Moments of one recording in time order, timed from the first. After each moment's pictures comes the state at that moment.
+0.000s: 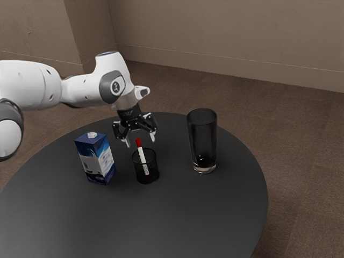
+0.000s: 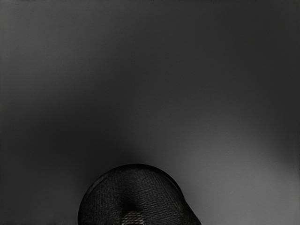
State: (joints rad) arm 0.03 0.49 0.02 -1.61 -0.24 2.06 -0.35
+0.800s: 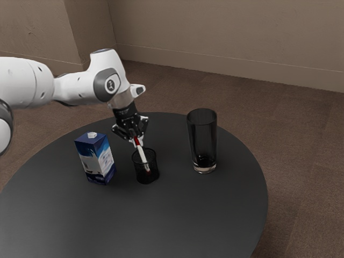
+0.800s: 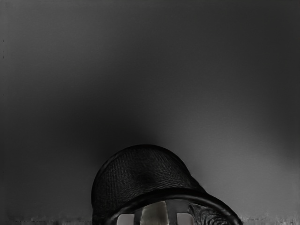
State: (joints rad) arm 0.04 0.42 0.02 -1.67 -0.23 2.06 -0.41
